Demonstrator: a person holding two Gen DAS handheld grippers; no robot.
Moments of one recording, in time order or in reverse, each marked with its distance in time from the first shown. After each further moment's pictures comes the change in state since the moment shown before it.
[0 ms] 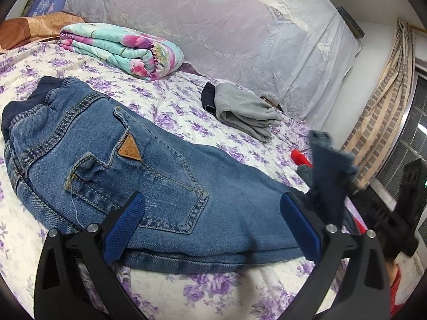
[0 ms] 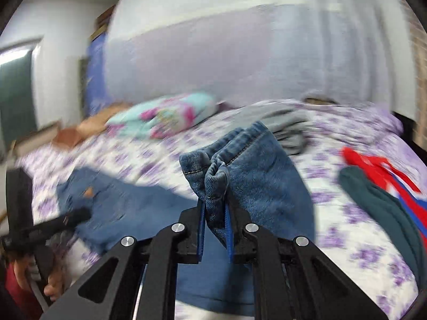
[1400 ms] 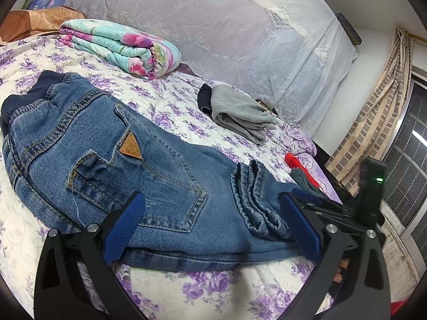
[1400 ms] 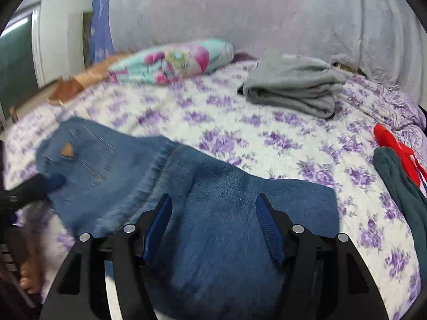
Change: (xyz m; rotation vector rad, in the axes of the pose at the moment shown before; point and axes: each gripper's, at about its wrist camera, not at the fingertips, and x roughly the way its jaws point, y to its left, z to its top) left arm -0.005 0.004 -0.001 -0.024 0.000 -0.039; right arm 0.046 -0.009 0.002 0.003 0.176 0.018
